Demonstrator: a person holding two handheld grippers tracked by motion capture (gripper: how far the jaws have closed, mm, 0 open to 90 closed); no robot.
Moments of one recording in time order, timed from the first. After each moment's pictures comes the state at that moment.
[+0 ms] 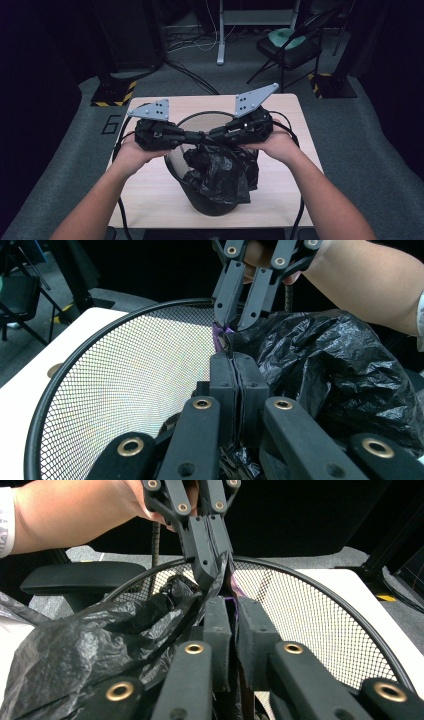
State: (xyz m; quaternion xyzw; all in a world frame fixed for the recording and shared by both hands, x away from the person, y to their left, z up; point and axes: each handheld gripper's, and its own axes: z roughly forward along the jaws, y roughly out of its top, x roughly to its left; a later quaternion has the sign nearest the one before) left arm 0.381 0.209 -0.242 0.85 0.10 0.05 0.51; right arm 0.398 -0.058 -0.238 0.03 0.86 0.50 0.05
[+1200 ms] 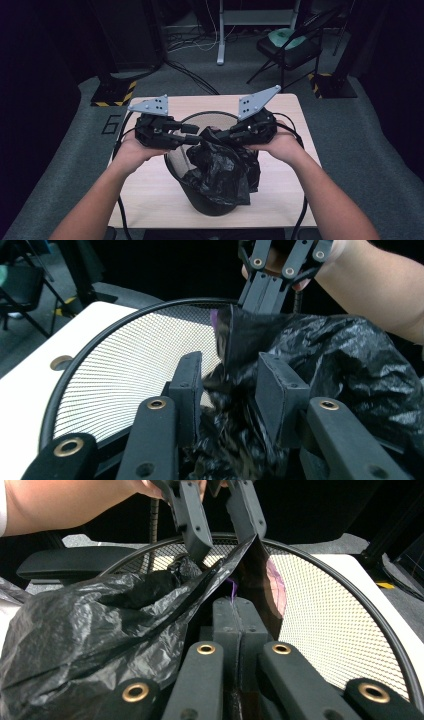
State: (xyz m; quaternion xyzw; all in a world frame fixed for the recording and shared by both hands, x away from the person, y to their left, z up) left arm 0.390 0.209 -0.243 0.85 0.13 0.04 0.51; right arm 0.399 -0.066 -0.244 0.03 0.88 0.48 0.05
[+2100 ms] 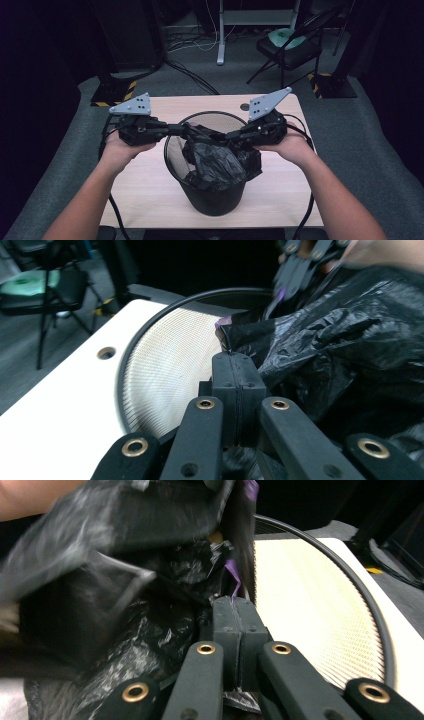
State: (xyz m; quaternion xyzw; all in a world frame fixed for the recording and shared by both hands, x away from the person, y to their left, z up) left arm 0.388 0.249 -0.242 0.84 0.16 0.10 0.50; right arm 0.399 -0.089 -0.249 0.05 0.88 0.47 0.06
